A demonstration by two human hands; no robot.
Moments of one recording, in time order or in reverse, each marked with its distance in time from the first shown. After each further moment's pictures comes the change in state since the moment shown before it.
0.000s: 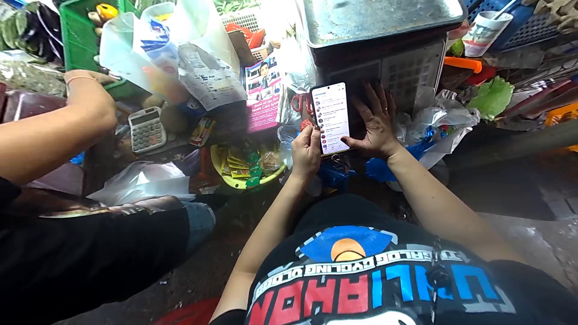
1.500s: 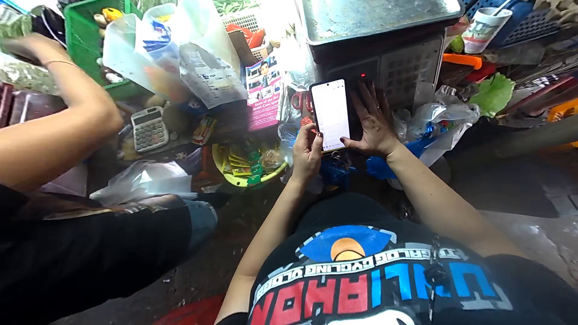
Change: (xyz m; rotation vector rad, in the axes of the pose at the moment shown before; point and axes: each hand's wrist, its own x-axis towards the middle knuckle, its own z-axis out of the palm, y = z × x) left_hand -0.015 -0.006 -0.005 -0.128 -0.087 0.004; right_hand -0.001 -0.006 -0.005 0.012 -0.135 -0.006
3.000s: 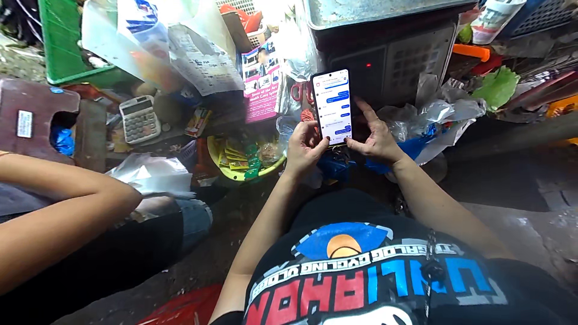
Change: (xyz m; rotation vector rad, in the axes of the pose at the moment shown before) left_hand 0.001 -0.001 -0.014 -0.036 -0.081 -0.042; right_hand -0.023 -0.025 0.001 0.747 -0.080 0.232
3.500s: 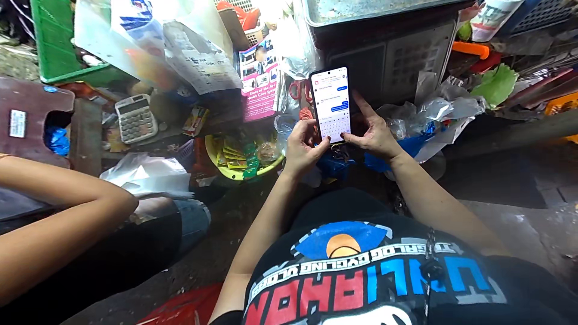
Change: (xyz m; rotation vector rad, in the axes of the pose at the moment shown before) left_hand 0.000 0.000 0.001 0.042 -0.001 -0.004; right_hand 0.006 -0.005 0.002 0.149 0.006 0.100
